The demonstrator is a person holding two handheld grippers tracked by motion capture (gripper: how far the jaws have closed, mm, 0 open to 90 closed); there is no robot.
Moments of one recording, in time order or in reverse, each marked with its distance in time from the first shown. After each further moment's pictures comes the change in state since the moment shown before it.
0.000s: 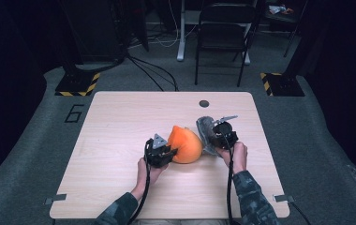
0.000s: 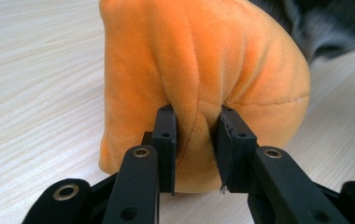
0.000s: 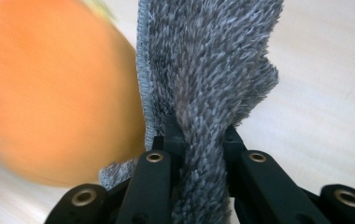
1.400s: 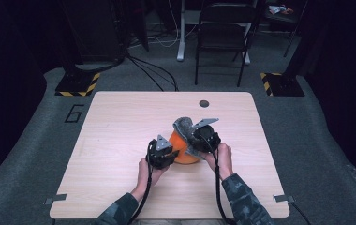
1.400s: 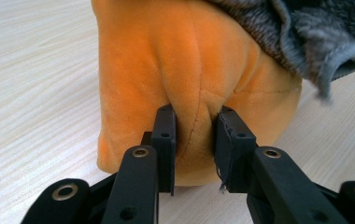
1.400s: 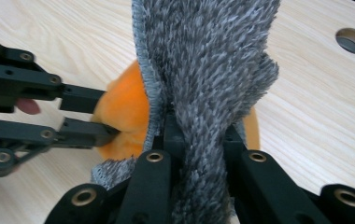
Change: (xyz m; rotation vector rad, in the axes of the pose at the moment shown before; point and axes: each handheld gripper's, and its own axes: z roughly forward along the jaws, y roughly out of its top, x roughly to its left) left arm -0.009 0.003 -0.001 0.028 0.009 0.059; right arm 0.063 0.014 -0.008 -0.066 0.101 -0.158
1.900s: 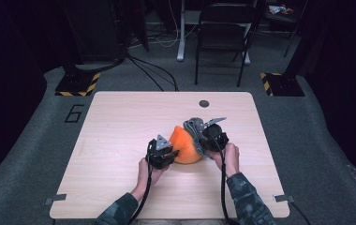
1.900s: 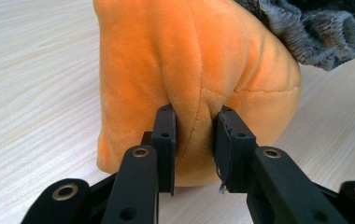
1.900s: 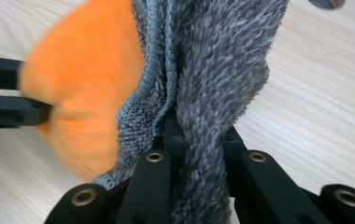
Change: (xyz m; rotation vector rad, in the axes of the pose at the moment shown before) left arm 0.001 0.000 0.000 0.000 -0.009 -0.005; right arm -0.030 -0.015 0.007 0.077 -0.060 0.074
